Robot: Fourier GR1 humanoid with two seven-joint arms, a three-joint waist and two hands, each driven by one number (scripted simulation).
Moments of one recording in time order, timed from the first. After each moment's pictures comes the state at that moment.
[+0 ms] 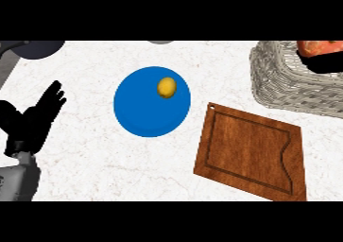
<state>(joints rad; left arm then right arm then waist) -0.19 0.25 0.18 -1.43 0.04 -0.09 0.24 -0.68 -0.36 -0.31 -1.49 0.67 0.10 0.31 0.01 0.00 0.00</state>
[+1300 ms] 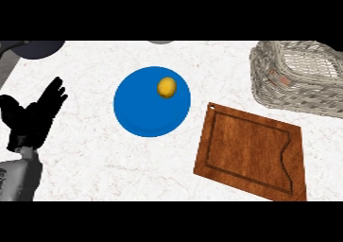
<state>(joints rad) -0.23 0.25 0.19 -1.39 0.03 -0.09 0.23 -0.86 -0.49 -0.53 -0.83 0.47 -0.20 -0.05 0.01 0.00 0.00</state>
